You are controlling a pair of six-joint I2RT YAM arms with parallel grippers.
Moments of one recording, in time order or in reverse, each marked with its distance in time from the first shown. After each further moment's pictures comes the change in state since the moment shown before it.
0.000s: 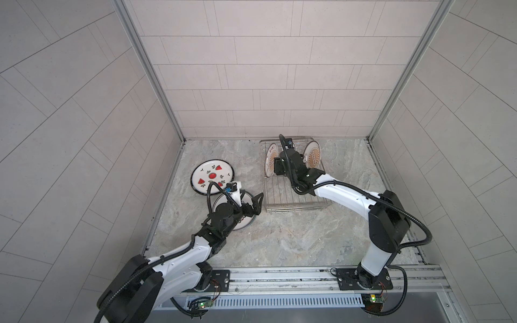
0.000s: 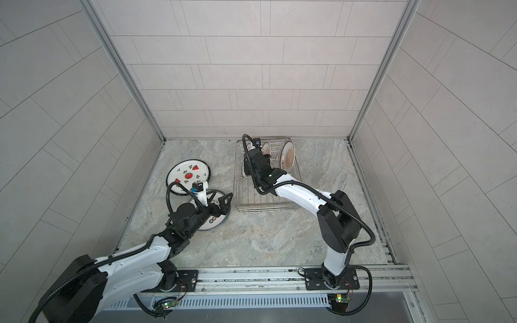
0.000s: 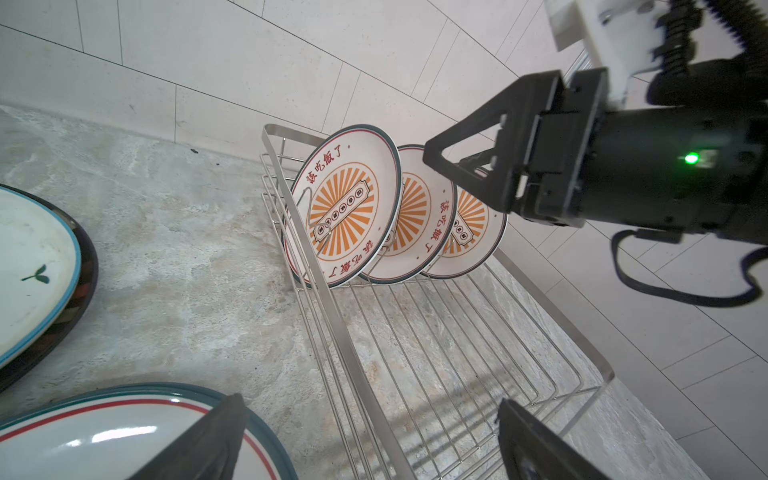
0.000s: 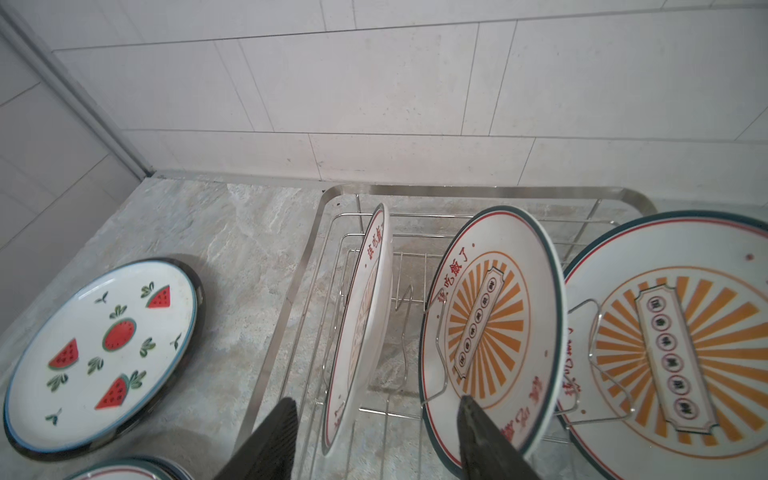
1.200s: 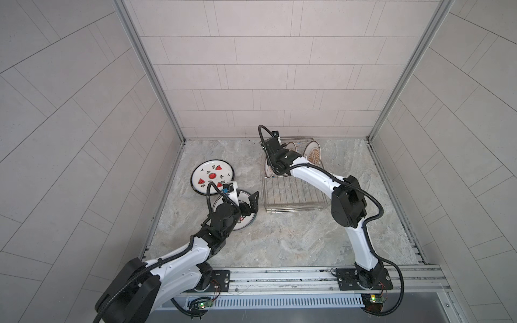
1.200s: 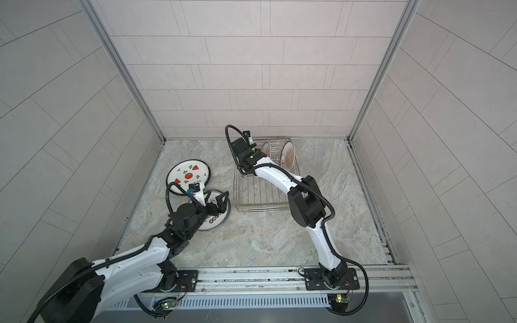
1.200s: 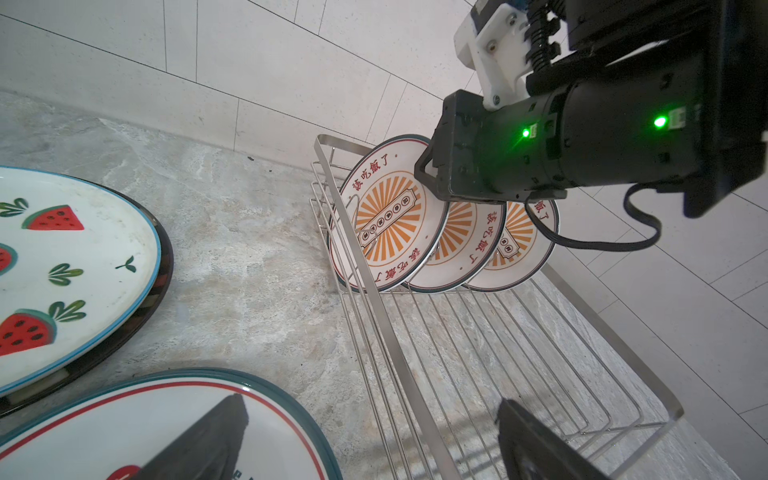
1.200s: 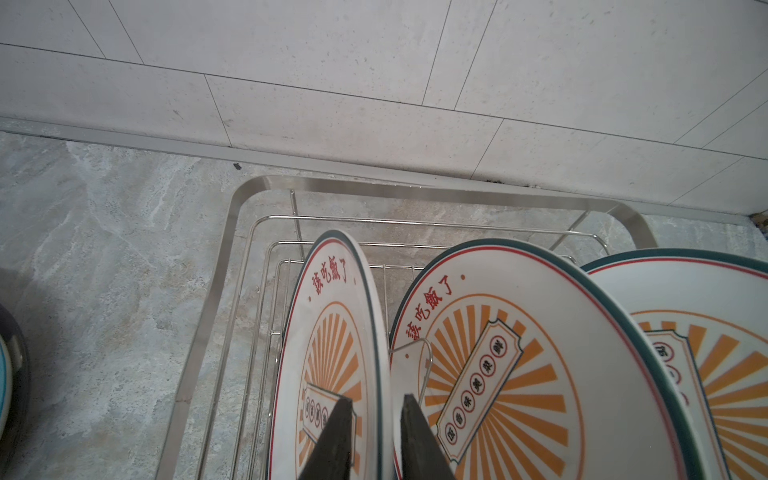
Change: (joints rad) left arm 0.000 -0.019 0.000 -0.060 -0.117 -0.002; right arm -0.011 0.415 0.565 -0.382 0.179 -0.005
